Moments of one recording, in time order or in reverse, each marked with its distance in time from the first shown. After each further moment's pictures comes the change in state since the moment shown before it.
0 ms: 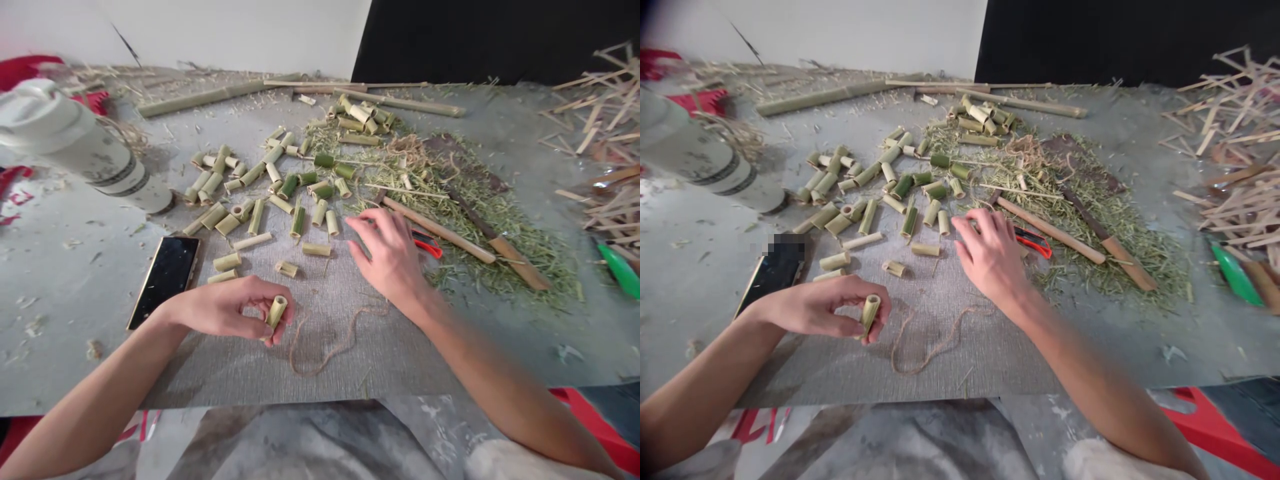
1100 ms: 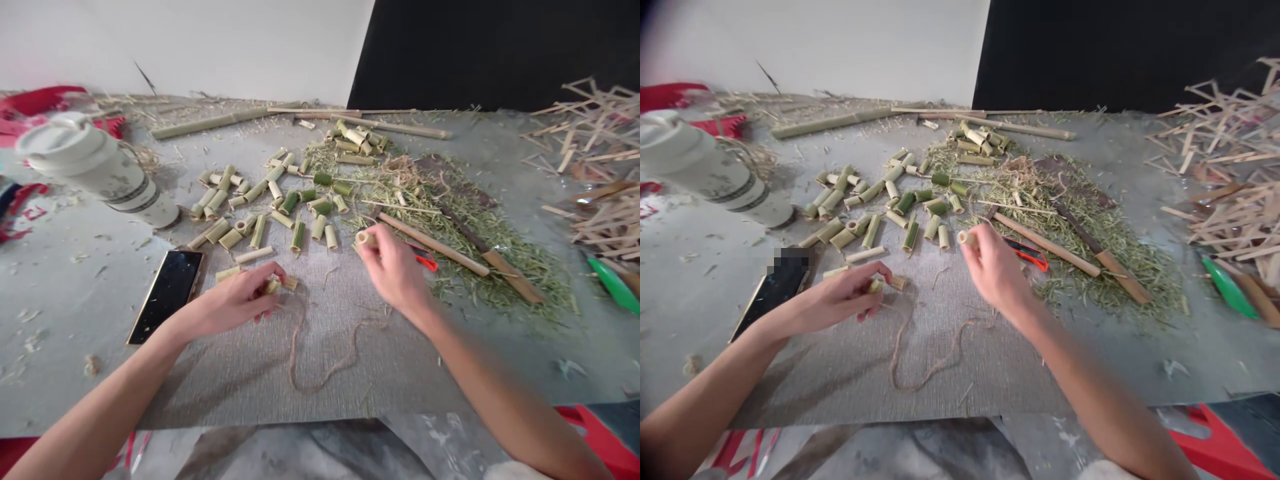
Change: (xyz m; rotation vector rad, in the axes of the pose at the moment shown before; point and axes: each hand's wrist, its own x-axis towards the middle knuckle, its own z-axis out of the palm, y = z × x) left_hand 0.007 -0.007 0.004 0.263 0.493 -0.243; right_hand 0.007 0.011 -0.011 0.461 -0.059 0.339
